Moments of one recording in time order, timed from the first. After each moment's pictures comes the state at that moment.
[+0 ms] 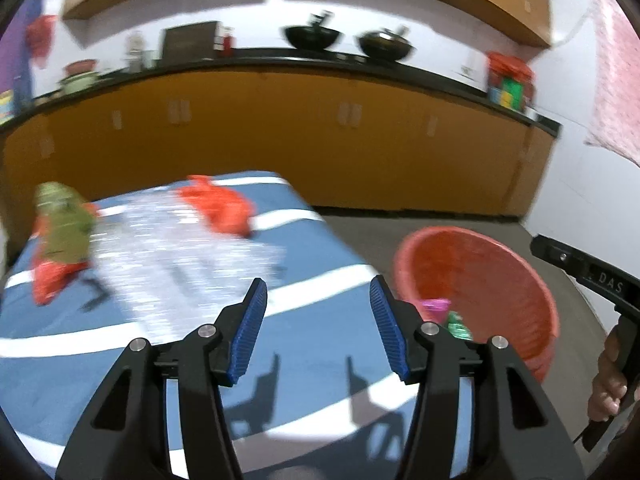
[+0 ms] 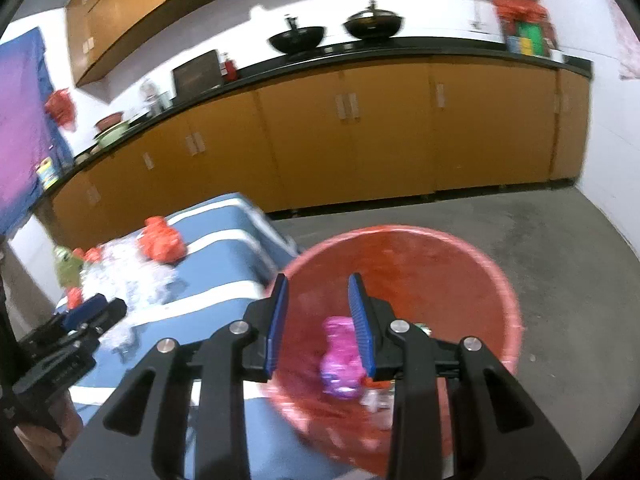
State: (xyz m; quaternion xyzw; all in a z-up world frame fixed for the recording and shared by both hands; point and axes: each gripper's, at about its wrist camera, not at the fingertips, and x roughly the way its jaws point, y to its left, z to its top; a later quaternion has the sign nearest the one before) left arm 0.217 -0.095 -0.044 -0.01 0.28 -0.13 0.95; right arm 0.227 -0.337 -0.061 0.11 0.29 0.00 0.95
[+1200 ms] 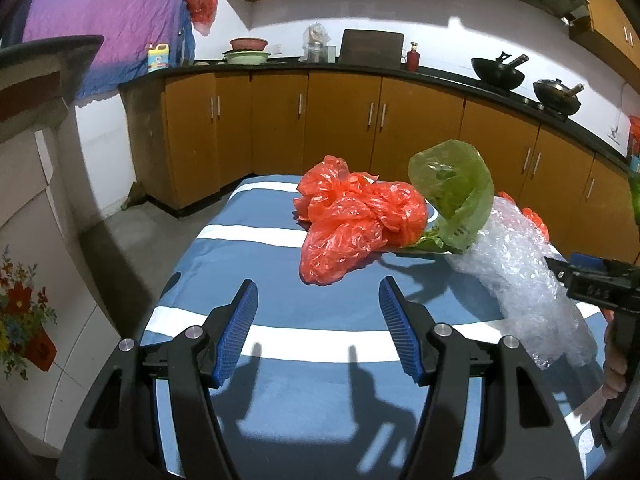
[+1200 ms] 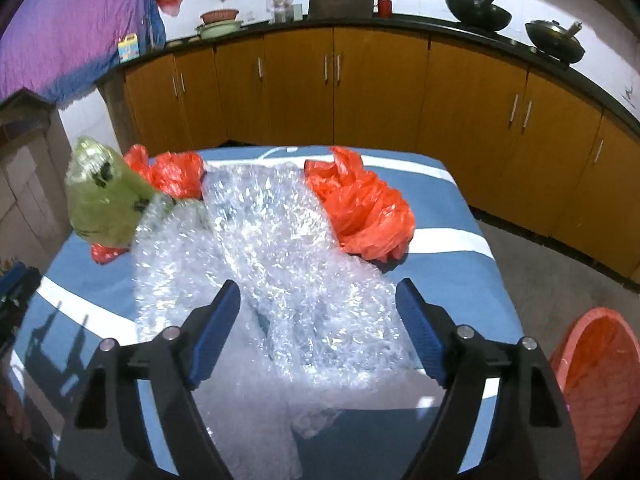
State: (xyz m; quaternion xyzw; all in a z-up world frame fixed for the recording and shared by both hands) left arm 0.211 0.146 -0.075 -0.06 0.27 0.12 0.95; right arm 0.364 -0.073 -0.105 -0.05 0.36 0.15 0.92
